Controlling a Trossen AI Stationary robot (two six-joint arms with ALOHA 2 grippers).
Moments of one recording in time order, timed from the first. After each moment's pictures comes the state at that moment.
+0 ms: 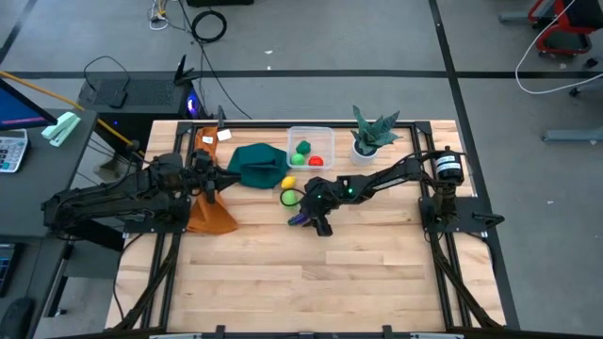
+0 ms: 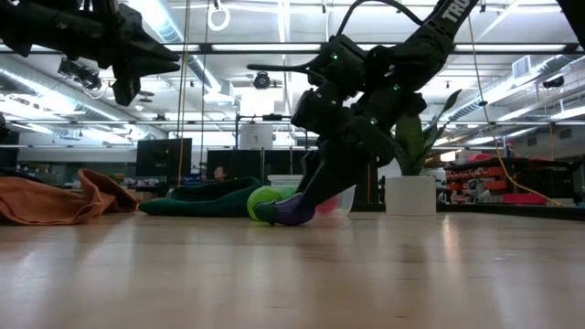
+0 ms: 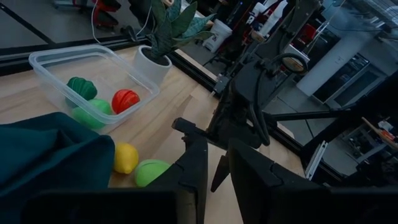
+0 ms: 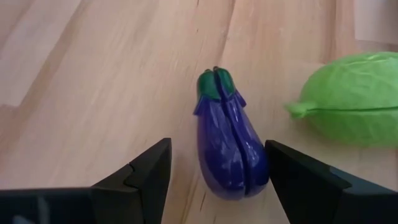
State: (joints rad) left arm 0.27 0.45 0.36 -0.06 0.08 -0.57; right arm -0.06 1.90 1.02 0.07 -0.26 -0.18
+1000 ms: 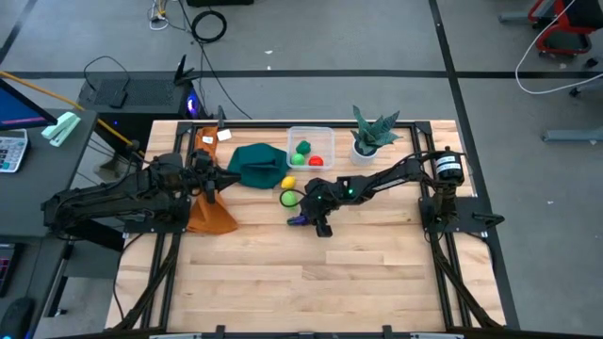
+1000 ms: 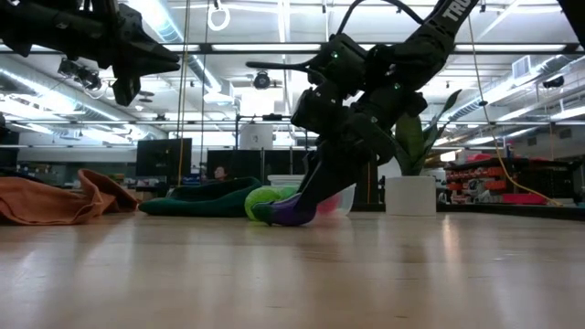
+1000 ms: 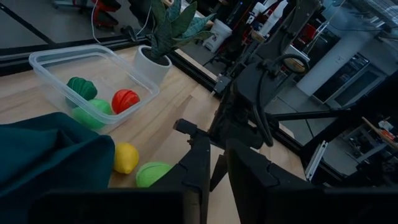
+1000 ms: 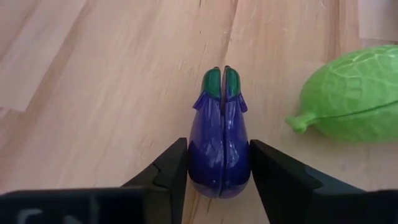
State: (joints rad) left arm 0.27 0.45 0.36 -0.06 0.08 -0.56; right arm -0.05 1.90 1.02 0.07 -0.26 -0.15
